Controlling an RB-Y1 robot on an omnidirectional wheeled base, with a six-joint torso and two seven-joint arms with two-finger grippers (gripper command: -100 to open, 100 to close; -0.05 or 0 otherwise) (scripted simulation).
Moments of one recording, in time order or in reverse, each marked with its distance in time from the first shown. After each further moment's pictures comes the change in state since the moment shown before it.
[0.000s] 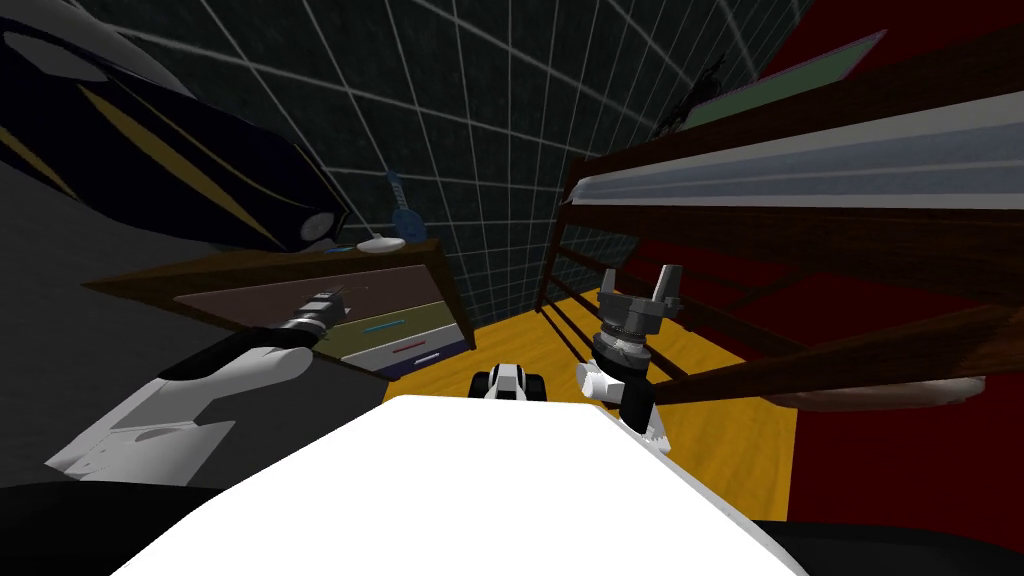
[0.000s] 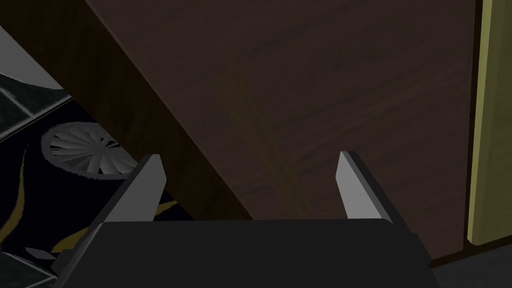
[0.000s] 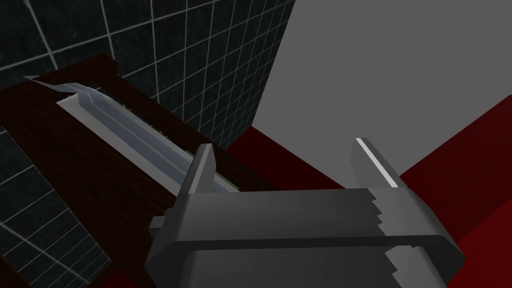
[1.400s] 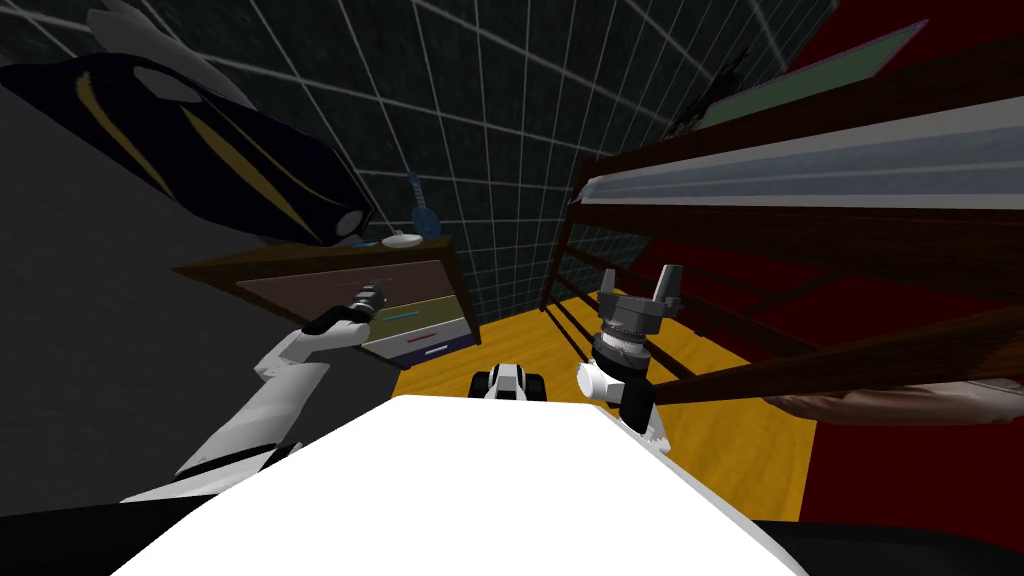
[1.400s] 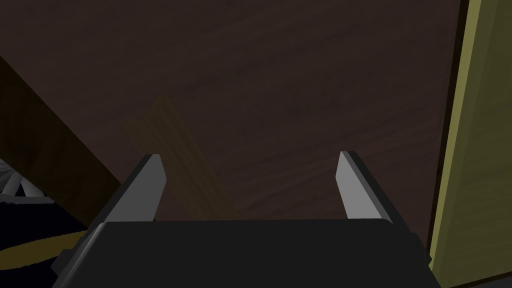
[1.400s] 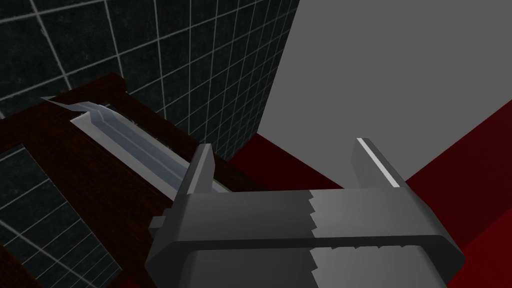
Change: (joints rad) left arm -0.343 0.015 -0.227 0.319 -0.229 -0.072 0.202; right arm -0.001 0.000 0.000 0.000 0.000 0.000 0.000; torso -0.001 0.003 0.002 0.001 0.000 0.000
